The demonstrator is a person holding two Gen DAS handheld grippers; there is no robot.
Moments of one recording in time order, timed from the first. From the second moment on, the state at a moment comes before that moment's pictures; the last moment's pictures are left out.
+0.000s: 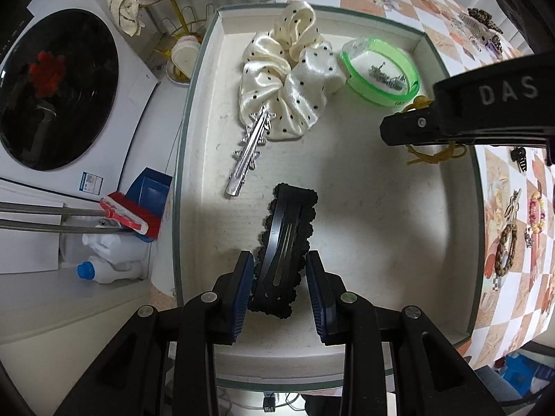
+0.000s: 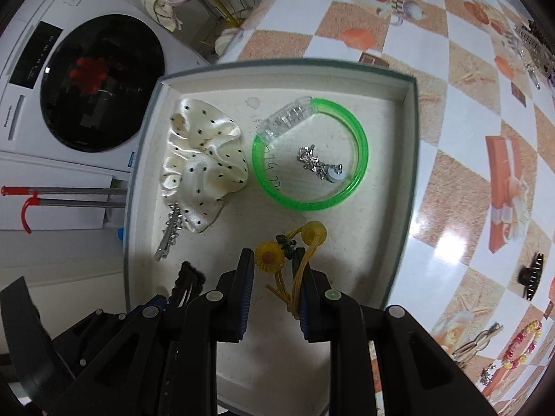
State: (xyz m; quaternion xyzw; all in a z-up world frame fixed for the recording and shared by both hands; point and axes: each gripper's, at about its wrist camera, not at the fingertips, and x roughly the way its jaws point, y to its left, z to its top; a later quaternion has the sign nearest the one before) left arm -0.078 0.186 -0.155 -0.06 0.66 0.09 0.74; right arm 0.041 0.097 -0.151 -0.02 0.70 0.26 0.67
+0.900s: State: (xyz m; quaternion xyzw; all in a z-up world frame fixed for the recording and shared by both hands) left arm -0.071 0.165 -0.132 -0.01 0.66 0.09 0.75; right arm 0.048 0.073 -0.116 0.04 0.68 0.26 0.68
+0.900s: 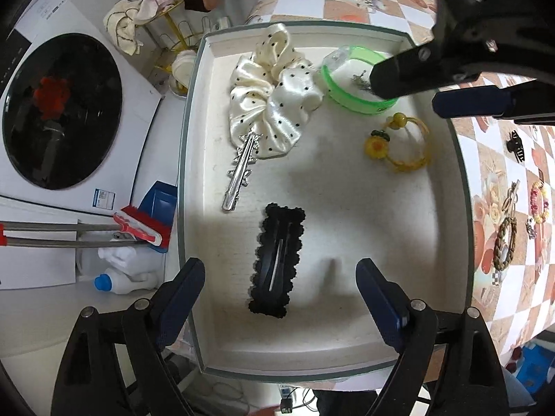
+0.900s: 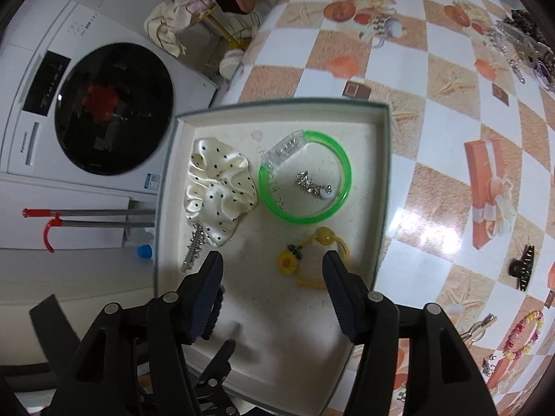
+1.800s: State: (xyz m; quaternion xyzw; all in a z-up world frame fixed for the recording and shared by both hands) left arm -0.002 0.051 -0.078 0.08 0.62 -0.03 0.78; right arm 0.018 -0.181 -0.095 0.17 0.67 0.04 0.72
